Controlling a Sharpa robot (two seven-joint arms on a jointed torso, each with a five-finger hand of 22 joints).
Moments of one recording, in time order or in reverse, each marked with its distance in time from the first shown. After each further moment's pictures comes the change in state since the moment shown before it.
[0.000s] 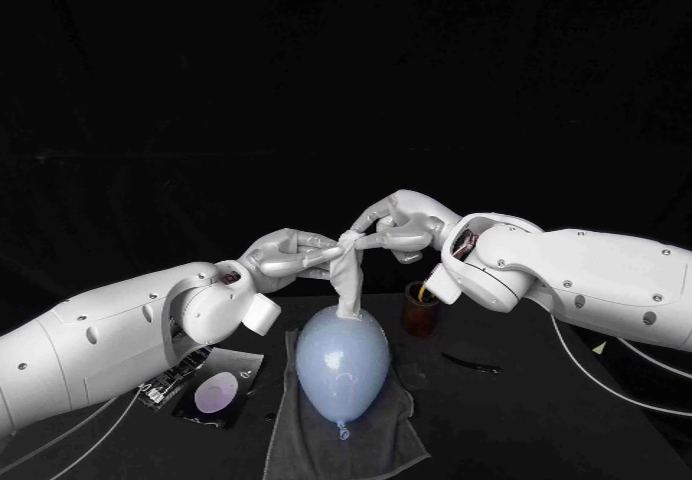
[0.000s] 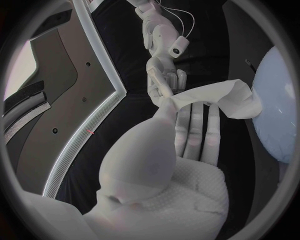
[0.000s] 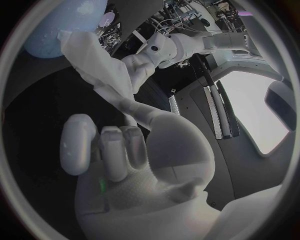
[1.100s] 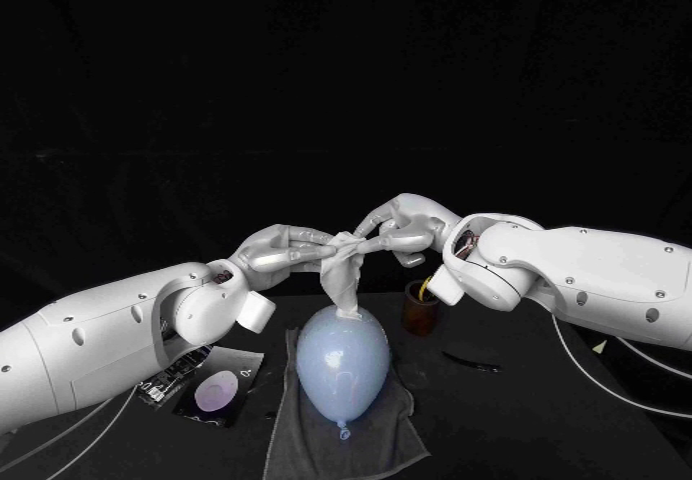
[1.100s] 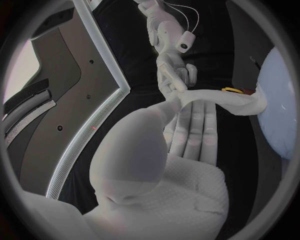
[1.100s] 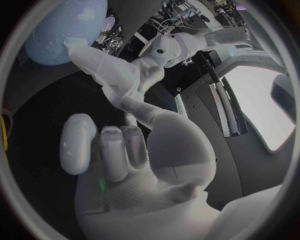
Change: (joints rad) left arm 0.000 -0.034 0.000 0.033 0.030 -0.026 0.037; left_hand -0.171 -0.172 0.408 -0.284 0.007 -0.035 0.013 -0.056 0.040 -0.032 0.012 0.163 0.104 0.026 -0.016 0.118 0.104 -0.001 0.001 -0.103 0.285 0.183; right arm 0.001 -0.004 -0.001 0.001 0.039 0.019 -0.064; right_hand 0.001 -0.033 -0.006 -0.006 0.009 -0.009 0.008 0.019 0.042 0.000 0.000 -0.010 0.000 0.000 0.000 0.000 0.000 0.000 0.000 0.000 -0.008 0.000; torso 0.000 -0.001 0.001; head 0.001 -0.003
